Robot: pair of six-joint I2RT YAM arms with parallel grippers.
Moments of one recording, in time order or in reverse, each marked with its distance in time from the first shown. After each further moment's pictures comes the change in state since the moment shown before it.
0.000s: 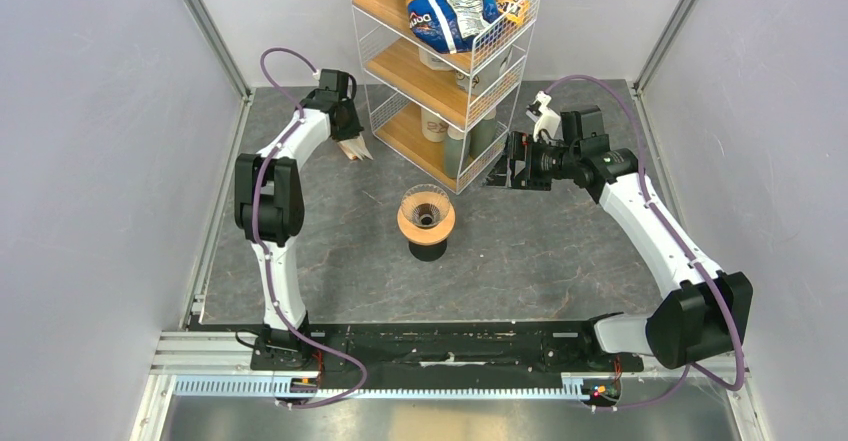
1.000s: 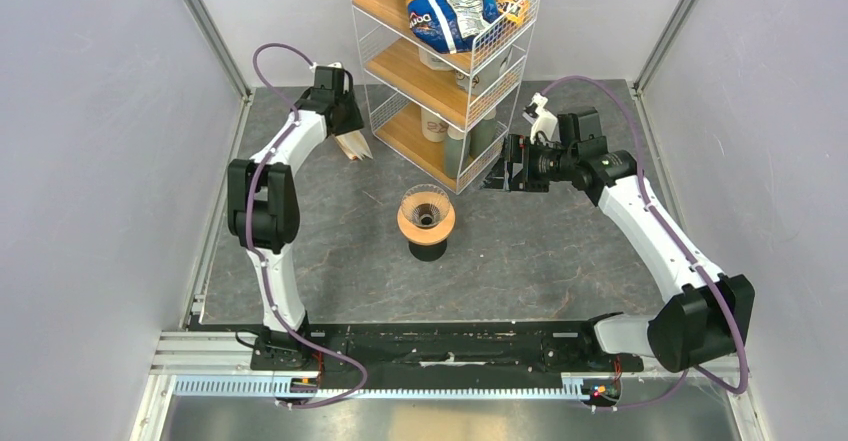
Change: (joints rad) left arm 0.000 -0.084 -0.058 0.066 0.044 0.001; right arm 0.026 -0.015 -0.005 0.000 0.009 0.000
